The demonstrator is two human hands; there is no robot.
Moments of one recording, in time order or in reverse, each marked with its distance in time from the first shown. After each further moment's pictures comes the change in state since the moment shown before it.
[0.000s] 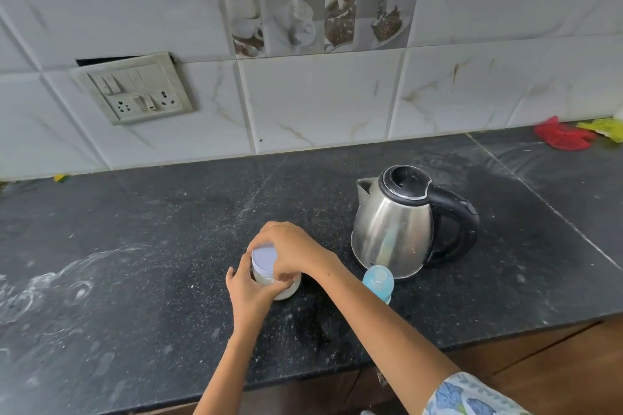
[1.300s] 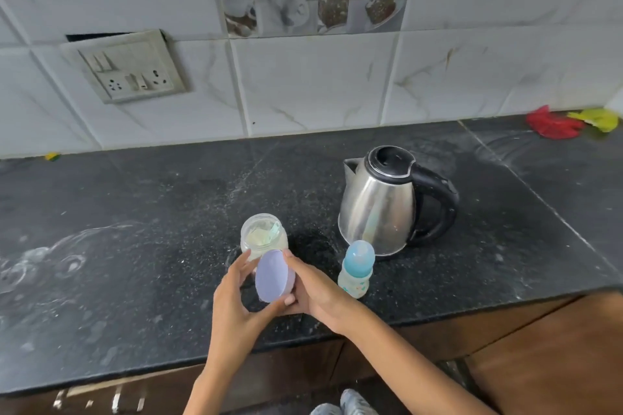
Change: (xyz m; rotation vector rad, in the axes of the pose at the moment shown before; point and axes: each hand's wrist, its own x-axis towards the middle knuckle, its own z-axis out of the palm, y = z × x) left_hand -0.084 0.017 -0.037 0.060 -0.121 0.277; right_hand -0.095 0.026 0.073 1.506 -0.104 0.255
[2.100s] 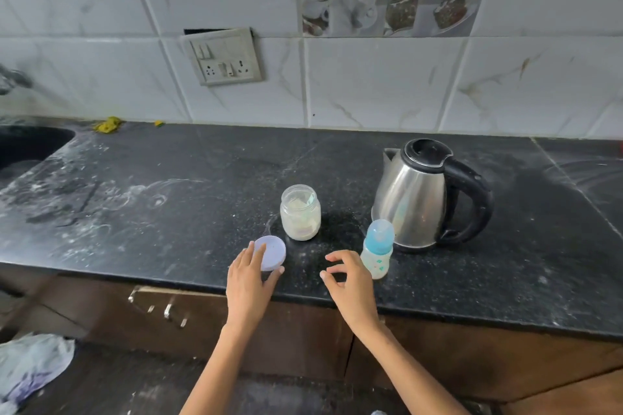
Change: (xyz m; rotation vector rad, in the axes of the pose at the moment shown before) left_hand -0.046 -0.038 0.015 0.616 0.179 -0.191; right_hand -0.031 0.072 -0.040 -0.790 0.444 -0.622
